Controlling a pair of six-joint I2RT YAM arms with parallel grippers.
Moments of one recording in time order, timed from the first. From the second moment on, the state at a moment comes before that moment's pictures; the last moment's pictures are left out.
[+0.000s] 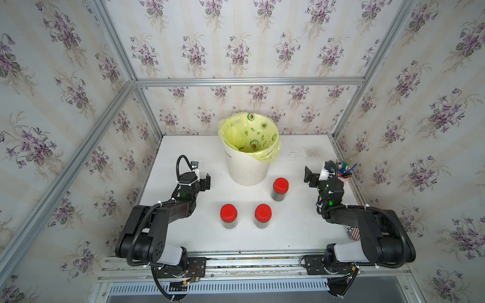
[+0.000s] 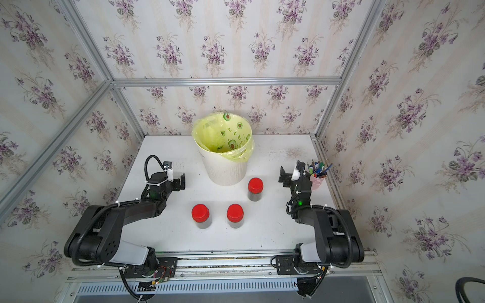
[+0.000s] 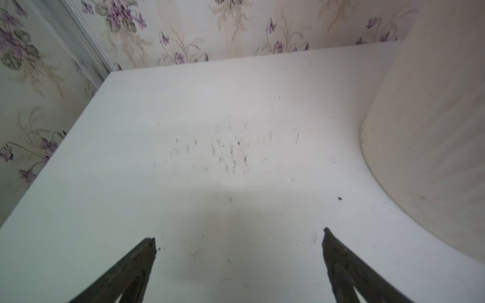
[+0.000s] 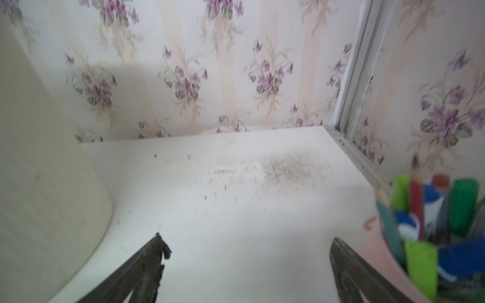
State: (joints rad) left arm -0.12 1.40 0.50 0.49 -0.17 0.05; right arm 0.03 1.35 0.38 0.86 0.05 0.08
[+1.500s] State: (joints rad) left arm -0.12 0.79 0.81 -0.30 0.21 -0.28; right arm 1.05 1.08 0.91 -0.61 0.22 0.45
